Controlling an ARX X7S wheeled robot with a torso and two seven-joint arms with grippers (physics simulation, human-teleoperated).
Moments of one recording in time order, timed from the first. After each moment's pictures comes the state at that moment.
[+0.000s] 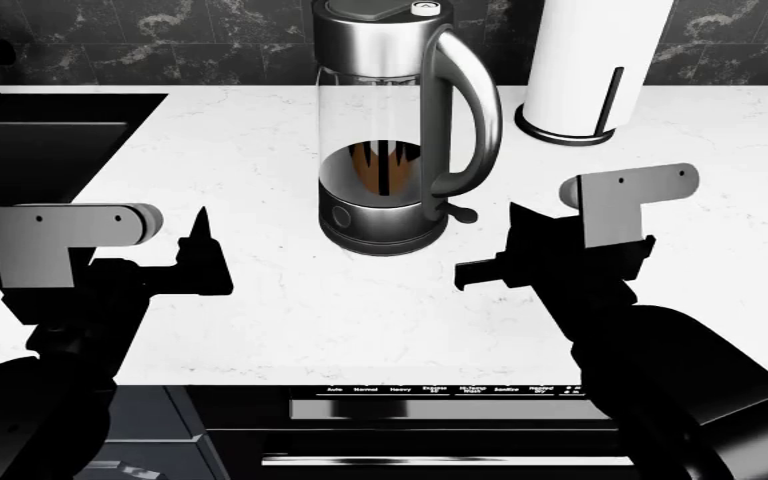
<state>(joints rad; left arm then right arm) -0.47 -0.29 -0.15 0.66 -0.44 -1.09 -0.14 0.64 0.23 -0.04 -0.48 0.47 1.15 0.13</state>
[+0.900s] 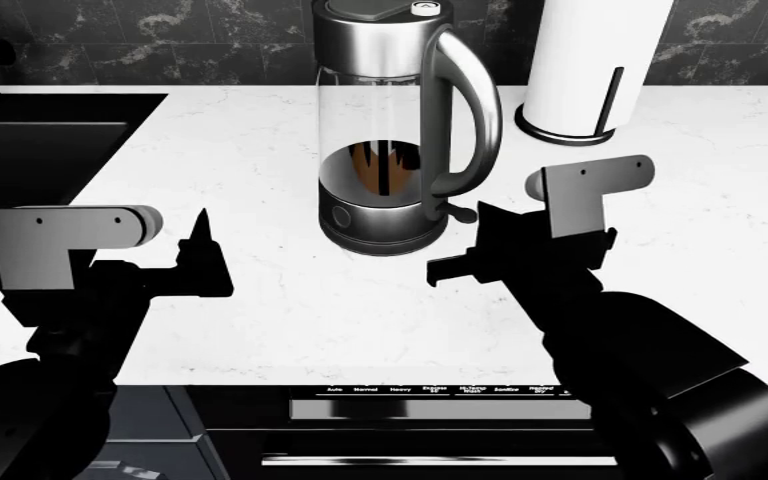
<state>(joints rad) -0.47 -0.30 -0.15 0.66 -0.46 -1.09 -0.15 0.69 0.19 -0.10 -0.40 0.50 1.13 0.13</state>
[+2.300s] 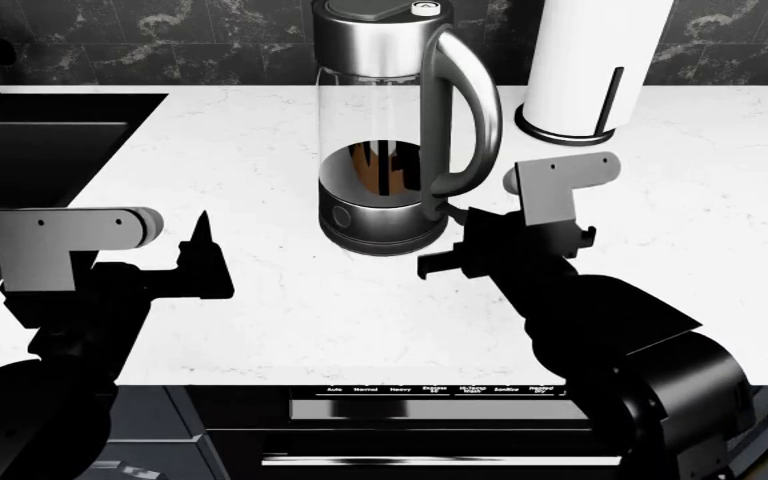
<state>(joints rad) -0.46 -0.31 -0.15 0.65 -0.49 -1.08 -0.18 0.76 0.18 -0.17 -0.22 0.49 1.09 0.16</state>
